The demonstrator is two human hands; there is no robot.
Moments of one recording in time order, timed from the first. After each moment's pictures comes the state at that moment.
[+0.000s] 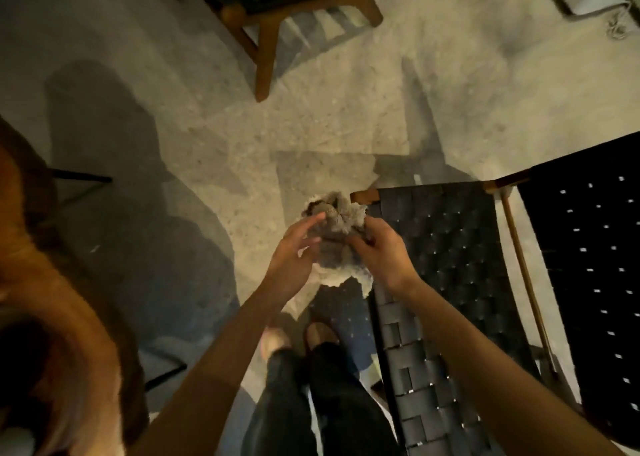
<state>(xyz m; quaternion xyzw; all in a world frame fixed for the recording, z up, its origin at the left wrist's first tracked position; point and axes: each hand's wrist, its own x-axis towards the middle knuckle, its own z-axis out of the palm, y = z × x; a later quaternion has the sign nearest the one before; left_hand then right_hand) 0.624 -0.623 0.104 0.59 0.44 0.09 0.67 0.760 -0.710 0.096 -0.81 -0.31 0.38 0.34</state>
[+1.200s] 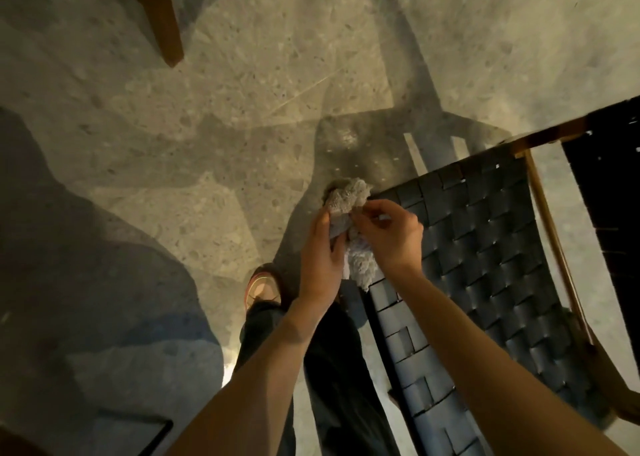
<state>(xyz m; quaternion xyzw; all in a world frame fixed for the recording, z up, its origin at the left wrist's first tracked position) 0.755 -0.598 -0.118 0.75 0.39 0.12 0.52 0.849 -0.650 -0.074 -0.88 -0.12 0.25 0.38</state>
